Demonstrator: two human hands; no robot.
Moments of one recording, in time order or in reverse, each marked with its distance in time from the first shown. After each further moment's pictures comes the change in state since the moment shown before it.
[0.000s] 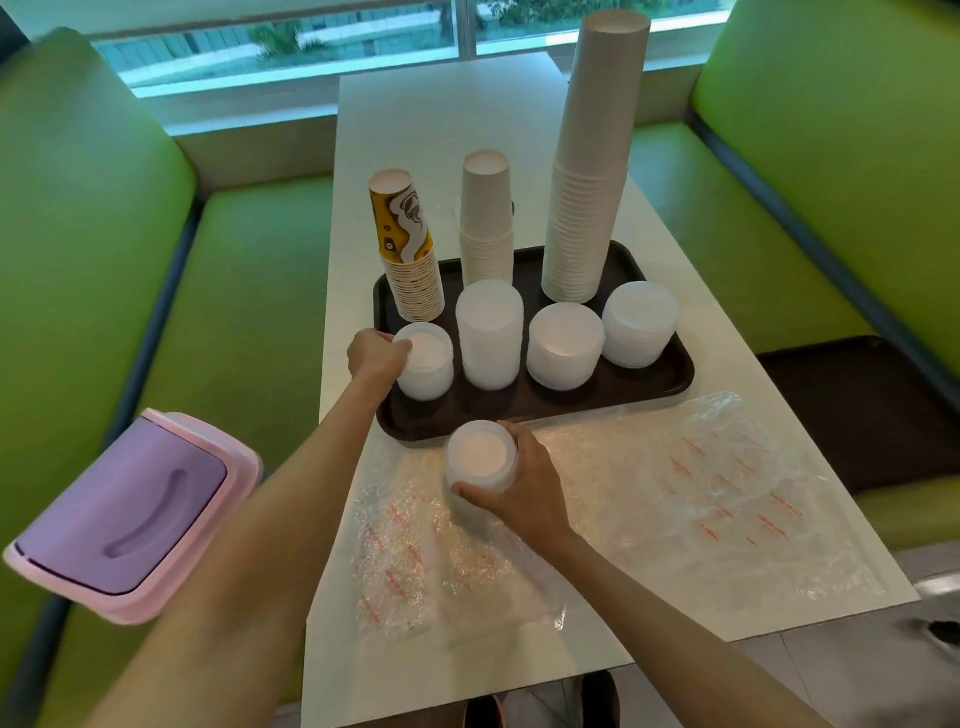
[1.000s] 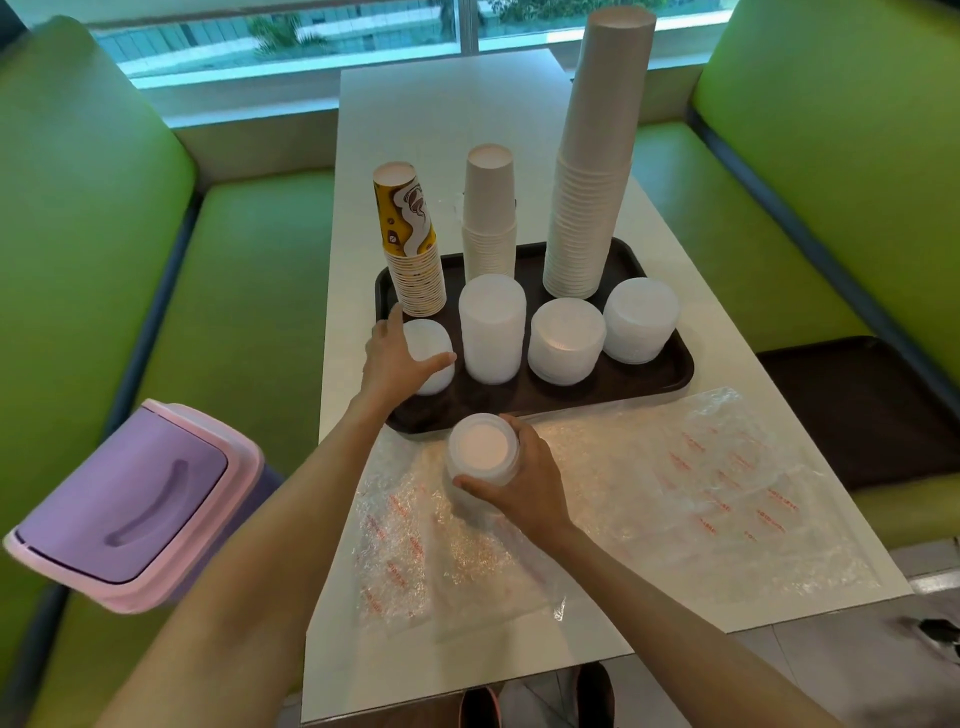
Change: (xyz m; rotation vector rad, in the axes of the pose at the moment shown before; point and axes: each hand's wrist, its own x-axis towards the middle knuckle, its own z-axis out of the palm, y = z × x) left_hand -0.025 -0.010 0.004 0.327 -0.133 0.370; right_hand -0.002 -0.003 0.001 -0.010 -0.008 0.019
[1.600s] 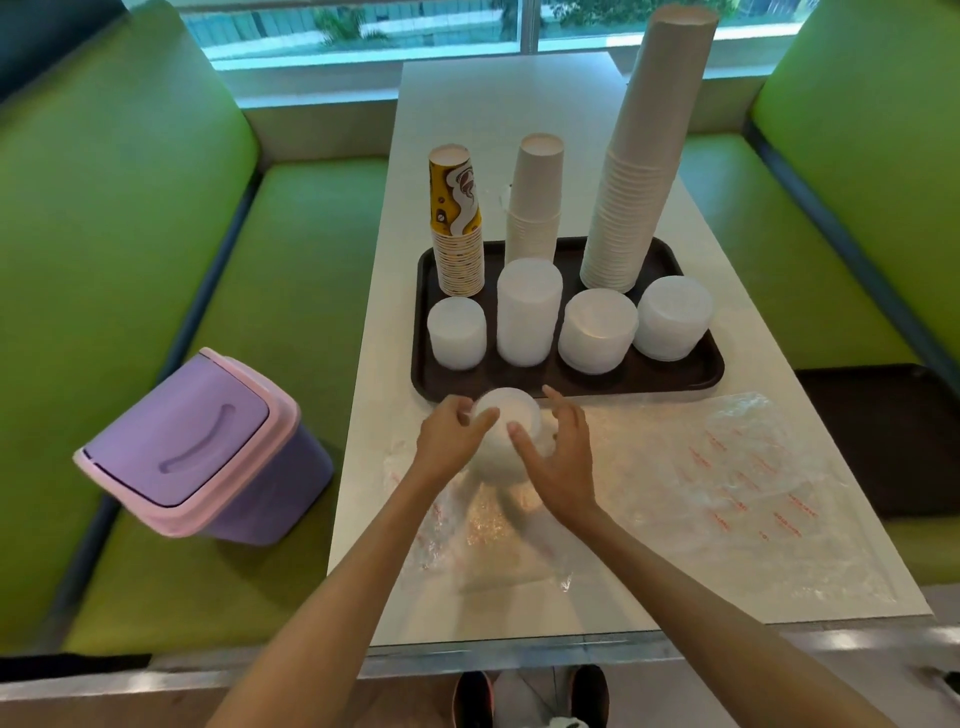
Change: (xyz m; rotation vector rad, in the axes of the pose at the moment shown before) left_hand -0.118 -0.017 0.041 -0.377 -0.064 -0.175; right_hand -0.008 -0.008 -0.015 0.116 0.080 0.019
